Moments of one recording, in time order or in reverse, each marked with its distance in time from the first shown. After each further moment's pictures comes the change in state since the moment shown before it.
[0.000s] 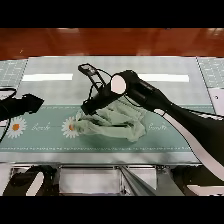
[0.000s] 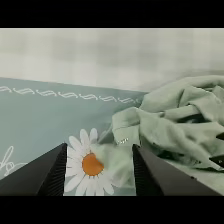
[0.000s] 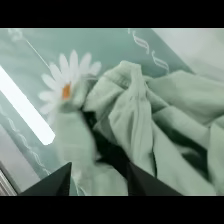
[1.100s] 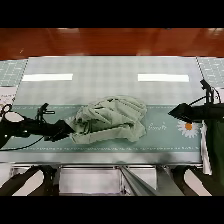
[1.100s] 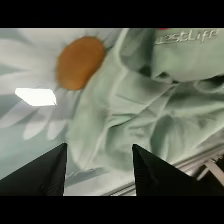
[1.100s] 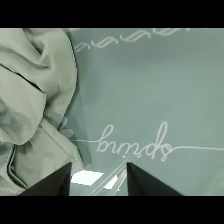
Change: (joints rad) left arm 0.104 -0.500 -0.388 -0.447 -0.022 0.272; right arm -1.110 0.660 -0.852 0.129 0.222 -0.219
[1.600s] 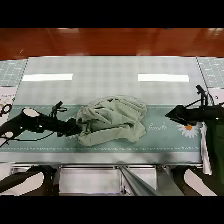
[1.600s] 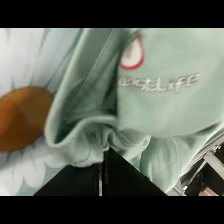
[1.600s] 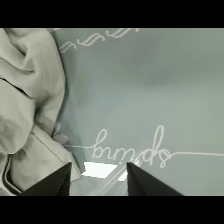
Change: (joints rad) left arm -0.144 -0.183 0.045 -0.122 0.107 0.120; right arm -0.001 -0.103 -0.036 0.048 -0.039 -0.023
